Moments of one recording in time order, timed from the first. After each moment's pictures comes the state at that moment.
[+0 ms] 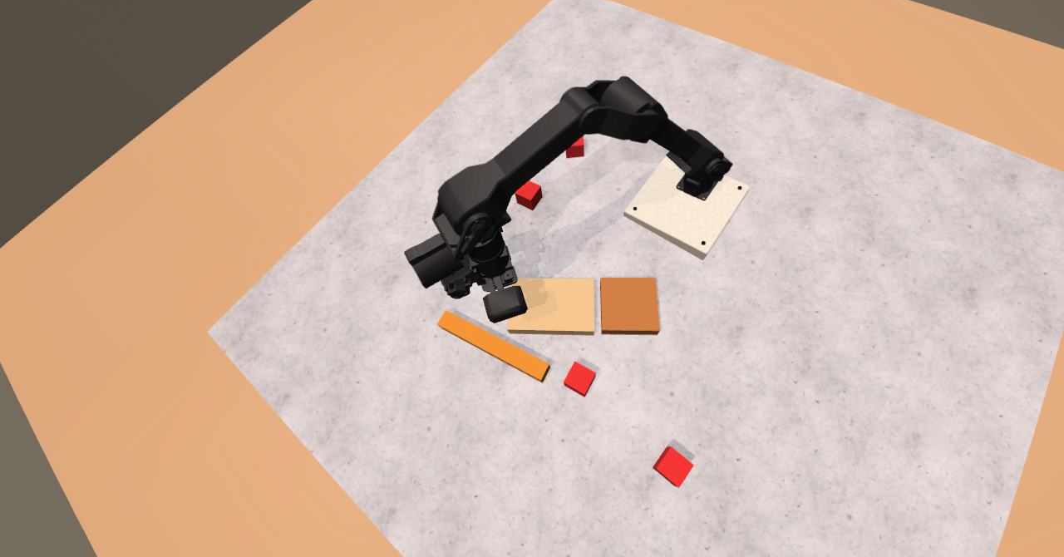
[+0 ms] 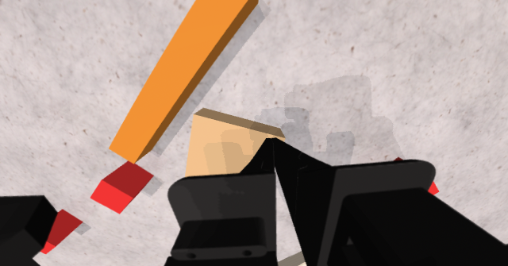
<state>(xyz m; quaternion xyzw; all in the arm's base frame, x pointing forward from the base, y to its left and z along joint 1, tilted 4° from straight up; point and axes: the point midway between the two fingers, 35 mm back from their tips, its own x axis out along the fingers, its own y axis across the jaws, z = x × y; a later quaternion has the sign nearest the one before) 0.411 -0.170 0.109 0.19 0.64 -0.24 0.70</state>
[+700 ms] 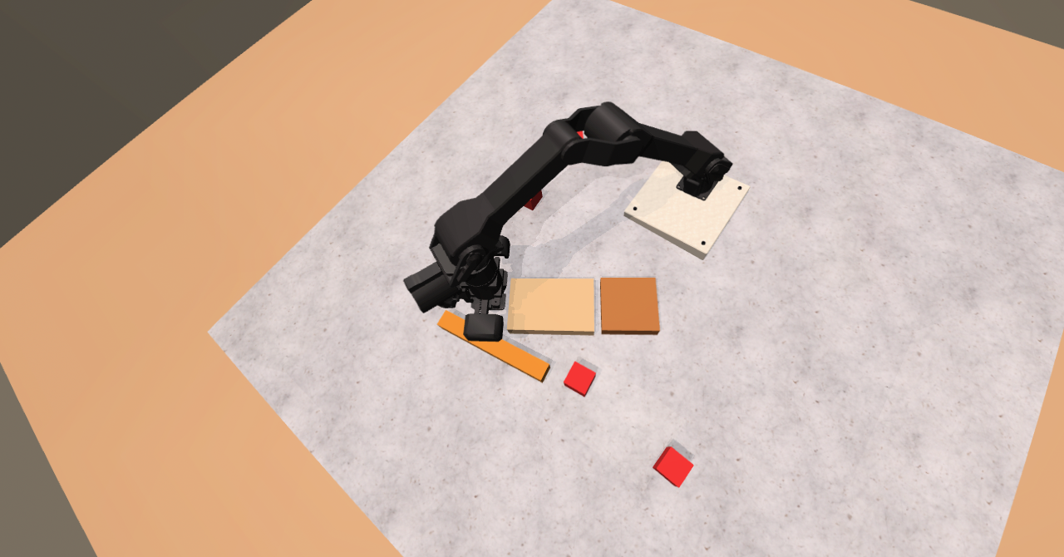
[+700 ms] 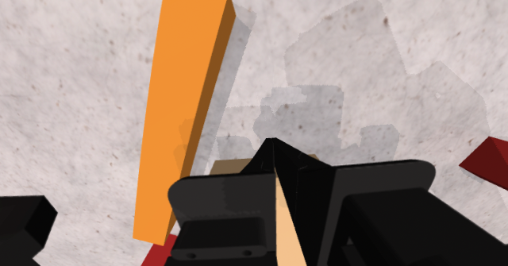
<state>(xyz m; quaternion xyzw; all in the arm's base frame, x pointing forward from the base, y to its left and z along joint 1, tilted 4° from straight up) 0.441 -0.177 0.065 0.31 0.59 -0.34 0.66</state>
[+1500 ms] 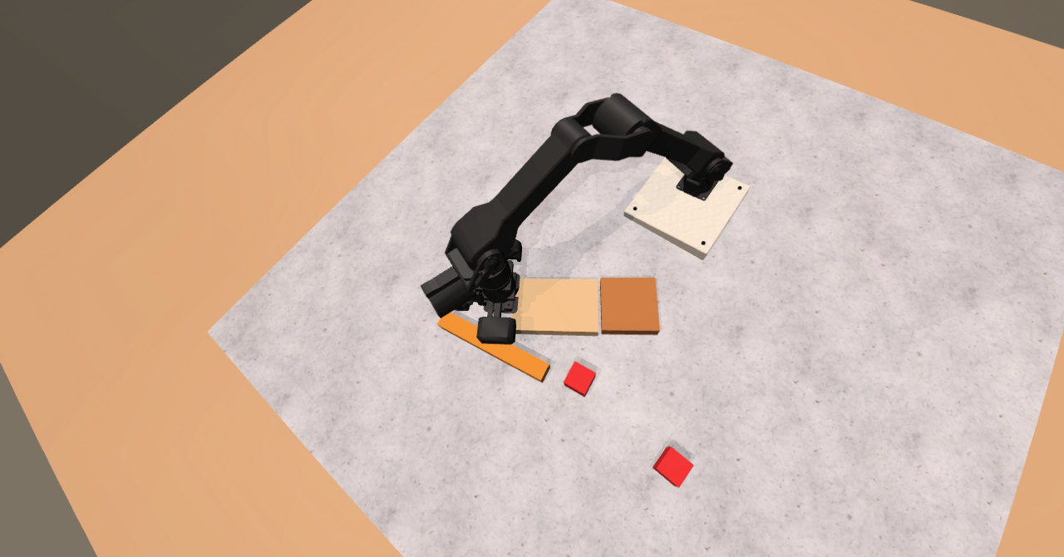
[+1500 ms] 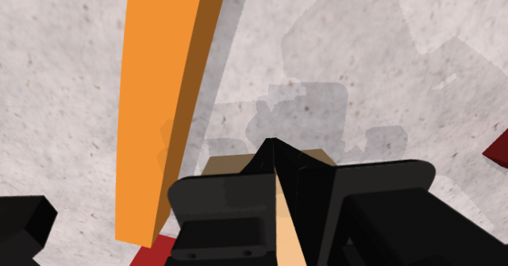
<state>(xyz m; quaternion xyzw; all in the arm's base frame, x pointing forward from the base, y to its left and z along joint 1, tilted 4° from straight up) 0.430 -0.161 0.050 0.31 0.59 -0.35 0.66</state>
